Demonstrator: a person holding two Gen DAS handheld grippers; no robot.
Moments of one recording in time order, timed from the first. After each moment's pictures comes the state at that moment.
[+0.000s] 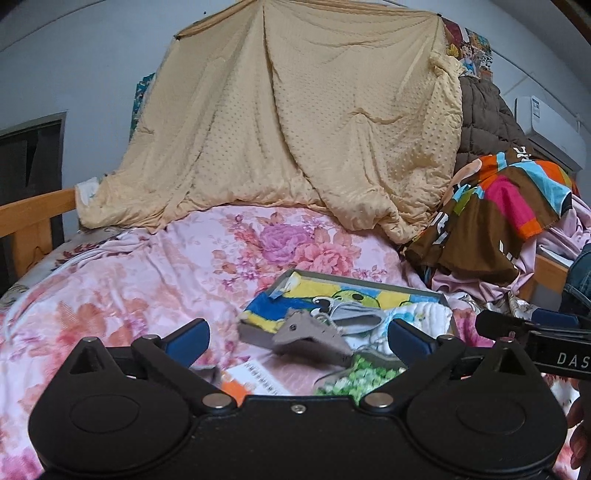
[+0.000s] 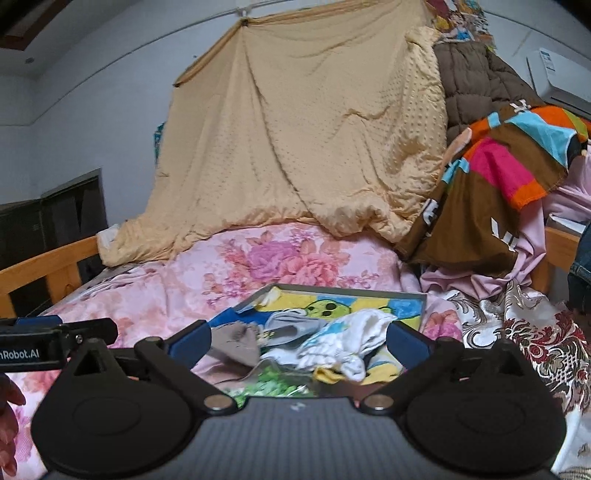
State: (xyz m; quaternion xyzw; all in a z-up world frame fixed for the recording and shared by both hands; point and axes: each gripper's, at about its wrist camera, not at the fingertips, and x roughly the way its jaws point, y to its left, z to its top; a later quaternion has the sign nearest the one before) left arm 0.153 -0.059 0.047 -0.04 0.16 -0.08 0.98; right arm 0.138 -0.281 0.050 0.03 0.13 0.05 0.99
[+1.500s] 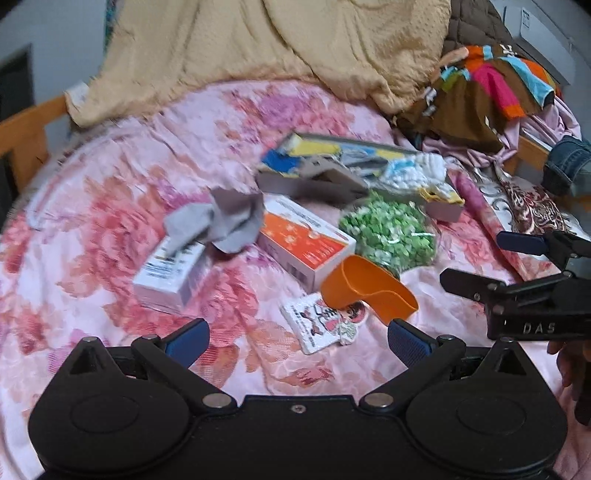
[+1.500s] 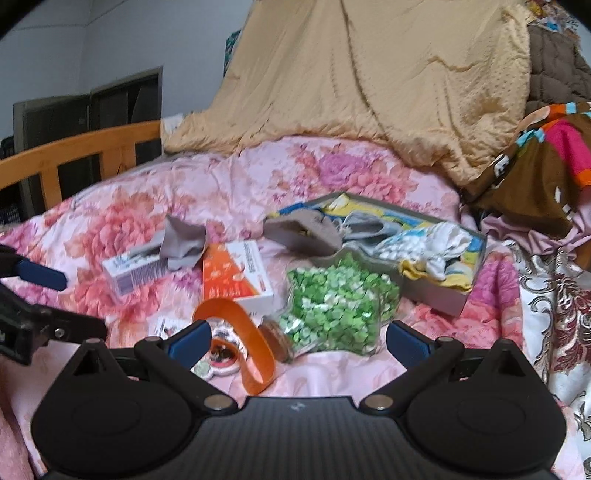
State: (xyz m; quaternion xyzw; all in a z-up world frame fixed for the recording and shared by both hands) left arm 0.108 0.011 -0.007 -0.01 0.35 -0.14 0.93; right arm 0.101 -0.200 -0.010 -0.08 0.25 0.12 0.96
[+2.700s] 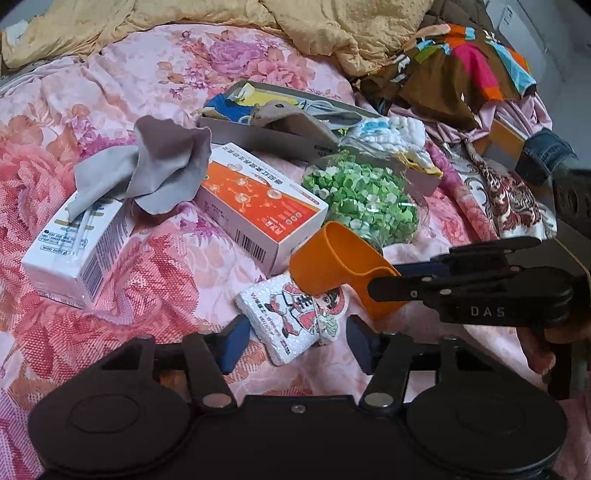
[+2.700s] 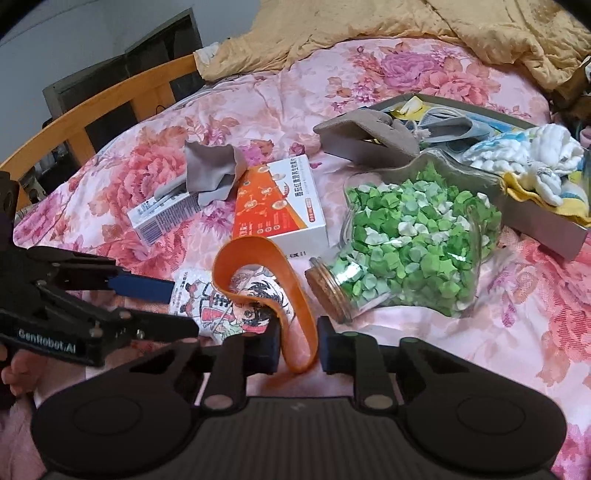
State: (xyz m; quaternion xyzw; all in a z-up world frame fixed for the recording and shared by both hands) left arm 0.176 0.008 -0.067 -0.06 0.40 -0.24 0.88; right arm 0.181 -0.201 -0.054 -0.02 0.40 0.24 0.89
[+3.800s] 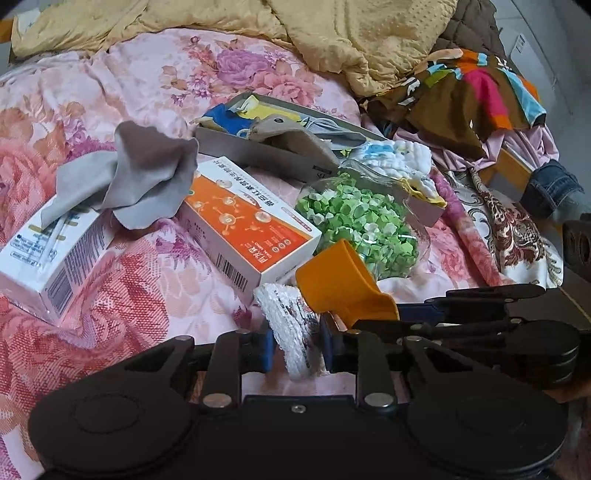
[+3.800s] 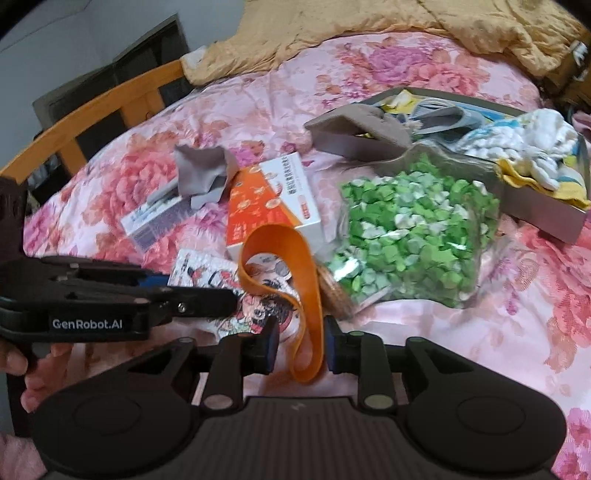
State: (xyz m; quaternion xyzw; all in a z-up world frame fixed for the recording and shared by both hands) left arm 0.192 -0.011 -0.072 -0.09 0.38 -0.23 0.89; right arm 0.182 -0.198 -0.061 -0.01 0.40 0.23 0.89
